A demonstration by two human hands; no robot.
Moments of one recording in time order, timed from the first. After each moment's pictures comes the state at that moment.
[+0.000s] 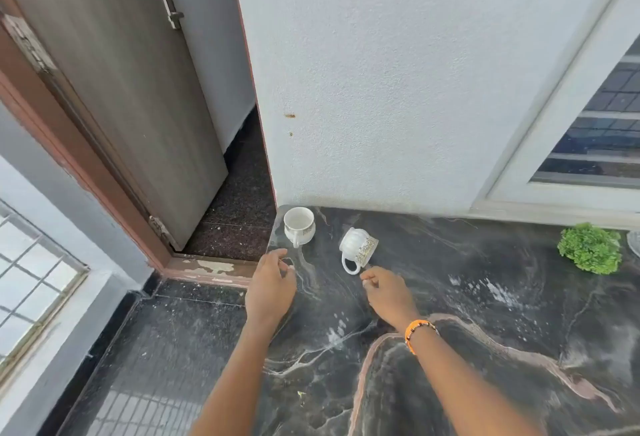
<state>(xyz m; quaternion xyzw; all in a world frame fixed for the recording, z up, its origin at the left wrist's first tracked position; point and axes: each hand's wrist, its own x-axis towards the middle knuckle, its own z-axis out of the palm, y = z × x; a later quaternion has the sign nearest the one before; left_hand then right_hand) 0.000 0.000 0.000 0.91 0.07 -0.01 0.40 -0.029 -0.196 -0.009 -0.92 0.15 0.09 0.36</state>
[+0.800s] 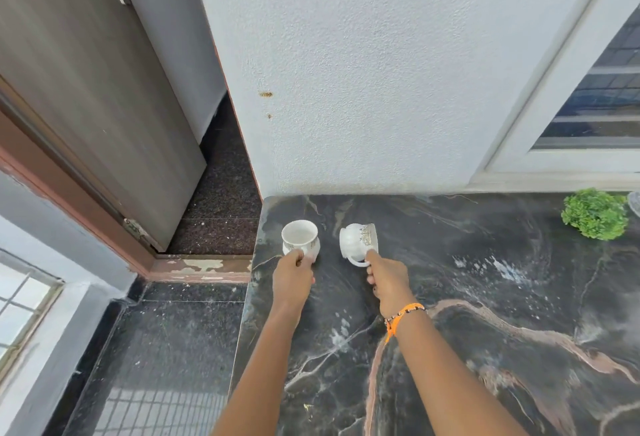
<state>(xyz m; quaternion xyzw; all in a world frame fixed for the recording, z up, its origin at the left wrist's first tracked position) 0.031 -0.041 -0.029 0.82 0.11 -0.11 0.55 0.008 -0.185 -0.040 -0.61 0.42 0.00 0.67</state>
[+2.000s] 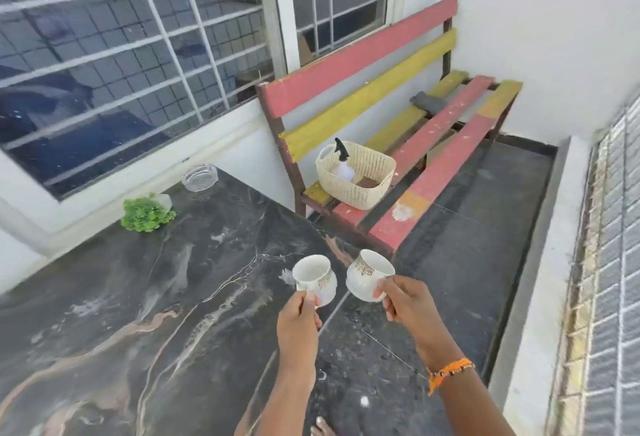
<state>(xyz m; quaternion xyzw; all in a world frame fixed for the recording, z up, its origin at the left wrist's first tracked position) -0.451 -0.491 0.016 0.74 -0.20 -0.33 0.55 -0.588 -0.581 0.020 -0.55 0.51 -0.30 0.59</state>
